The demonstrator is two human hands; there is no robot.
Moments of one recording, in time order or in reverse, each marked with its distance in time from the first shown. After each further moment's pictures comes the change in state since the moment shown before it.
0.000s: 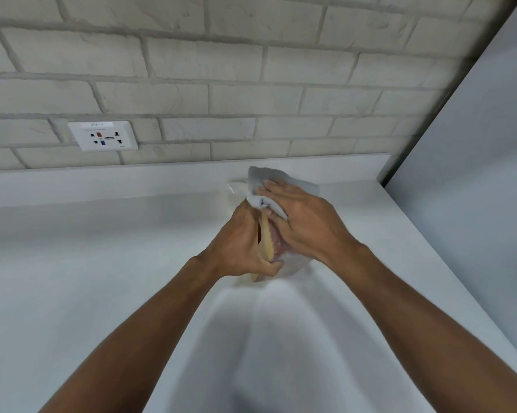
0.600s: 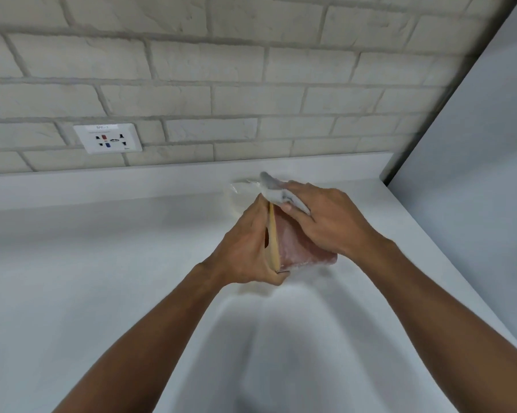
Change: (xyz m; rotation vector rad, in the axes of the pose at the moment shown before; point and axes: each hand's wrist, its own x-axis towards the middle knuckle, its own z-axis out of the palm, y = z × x) left_hand -0.008 0.013 -0.002 0.049 -0.087 -0.054; right_hand -0.006 0.016 -0.023 -0.062 -0.103 0.032
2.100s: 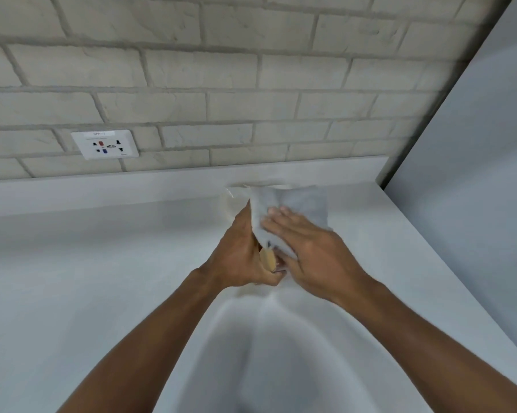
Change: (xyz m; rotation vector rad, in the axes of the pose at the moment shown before) left_hand 0.005 -0.009 0.014 -0.096 0.072 -0.070; right_hand -0.044 -0.001 0.034 -0.011 0.062 -0.125
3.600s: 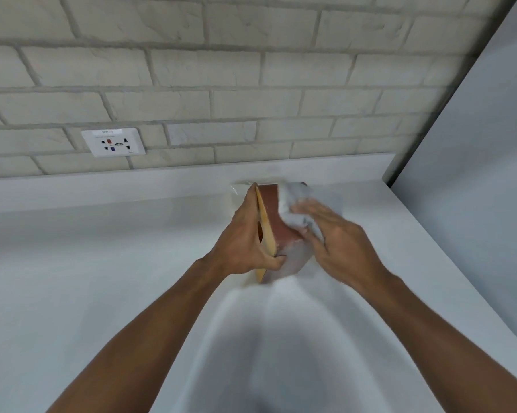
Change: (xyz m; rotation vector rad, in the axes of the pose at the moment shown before) left_hand 0.004 0.016 -0.007 -0.069 0.033 -0.081; right_hand -0.011 0.024 -0.012 0.102 0.071 0.179
